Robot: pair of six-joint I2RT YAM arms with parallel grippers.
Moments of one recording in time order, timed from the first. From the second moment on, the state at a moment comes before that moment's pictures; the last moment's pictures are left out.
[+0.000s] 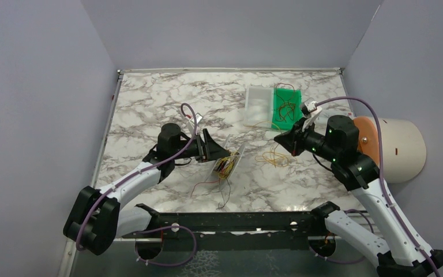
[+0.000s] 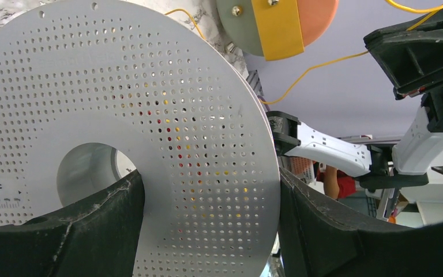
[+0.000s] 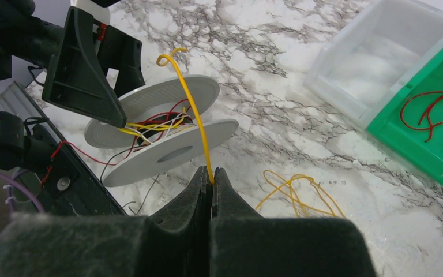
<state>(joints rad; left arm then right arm) -0.48 1.17 0.52 0.37 0.78 -0.95 0.43 0.76 0.94 -0.50 -0.36 0.12</state>
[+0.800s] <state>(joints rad) -0.40 1.22 0.45 0.55 0.86 -1.01 0.43 0.80 0.90 -0.49 -0.36 0.13</state>
